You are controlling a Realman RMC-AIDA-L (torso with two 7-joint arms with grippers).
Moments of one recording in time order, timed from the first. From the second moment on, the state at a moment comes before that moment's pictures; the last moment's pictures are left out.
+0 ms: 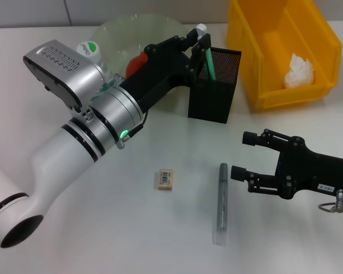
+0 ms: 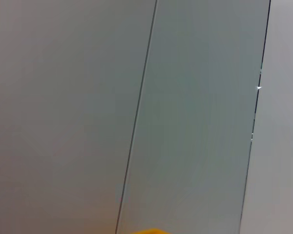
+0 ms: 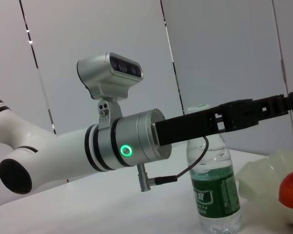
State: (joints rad) left arm -0.75 -2.08 -0.08 -0.37 1.90 1.13 -0.34; right arm 0.44 2.08 -0.48 -0.35 -2.05 -1.66 0.93
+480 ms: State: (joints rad) left arm -0.75 -2.08 -0.08 -0.37 1.90 1.14 -0.35; right arm 0.44 2.08 -0.47 -0.35 -2.05 -1.66 0.93
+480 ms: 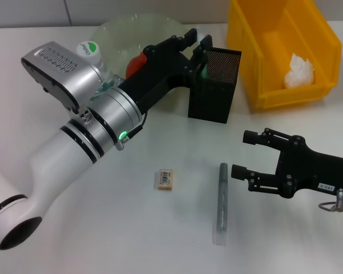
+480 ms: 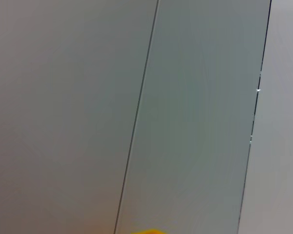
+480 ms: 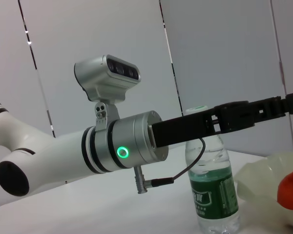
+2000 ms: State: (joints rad) left arm -0.64 -2.07 -0.09 -0.11 2.27 1.53 -0.72; right arm 0.45 2.08 -0.47 -0.35 -2.04 -1.66 0.93
